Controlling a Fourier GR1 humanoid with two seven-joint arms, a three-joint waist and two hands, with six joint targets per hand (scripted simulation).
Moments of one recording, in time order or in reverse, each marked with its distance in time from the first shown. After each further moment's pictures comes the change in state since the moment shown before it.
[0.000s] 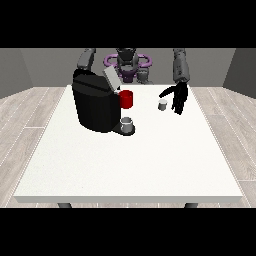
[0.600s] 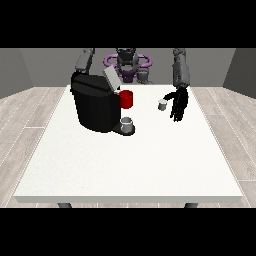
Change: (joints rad) left arm -0.138 0.023 -0.026 0.234 -0.122 -0.032 -0.018; right arm -0.068 -0.022 -0.027 0.081 0.008 -0.007 -0.014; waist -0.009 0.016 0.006
